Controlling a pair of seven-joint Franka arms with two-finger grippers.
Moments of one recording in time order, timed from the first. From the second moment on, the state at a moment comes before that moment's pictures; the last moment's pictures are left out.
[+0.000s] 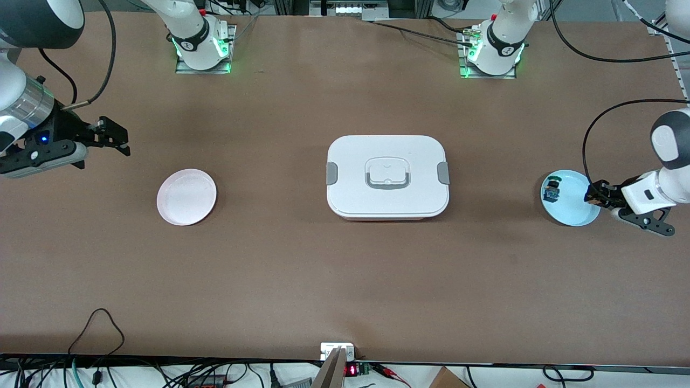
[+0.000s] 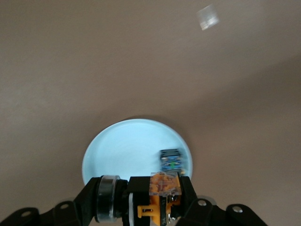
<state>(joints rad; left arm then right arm) 0.43 0.39 -0.20 -1.75 0.04 1.99 0.58 0.08 0.06 -0.01 -1.67 0.02 1.77 -0.25</state>
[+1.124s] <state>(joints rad) 0.38 0.50 -0.44 -1.70 -0.91 1.54 1.41 0.09 0.14 0.00 -1.66 0.52 1.68 -0.27</state>
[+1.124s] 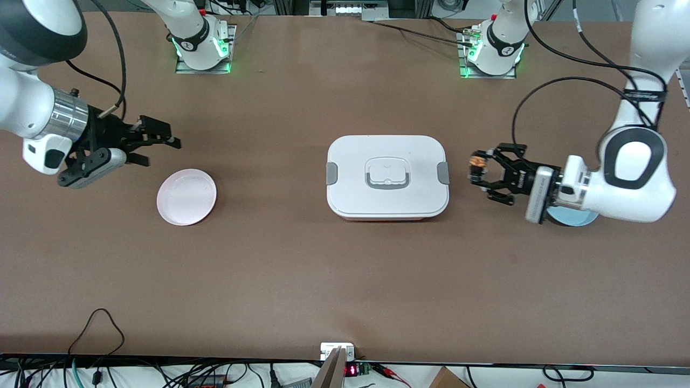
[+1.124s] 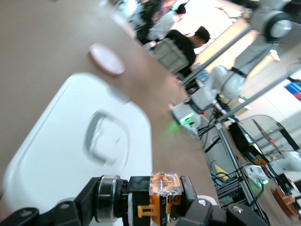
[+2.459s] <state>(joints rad) -0.02 0.54 -0.55 -1.69 -1.61 2.04 2.01 0.53 0.22 0.01 -1.86 1.63 2.41 -0.24</state>
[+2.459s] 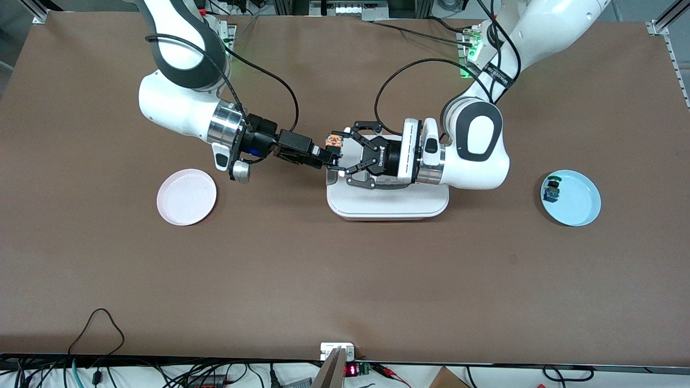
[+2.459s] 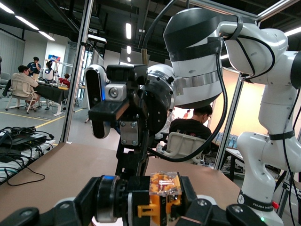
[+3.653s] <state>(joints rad) -0.04 0.54 -0.55 -1.69 -1.65 2.05 2.02 0.51 0.16 0.00 -1.97 1.64 2.24 -0.23</state>
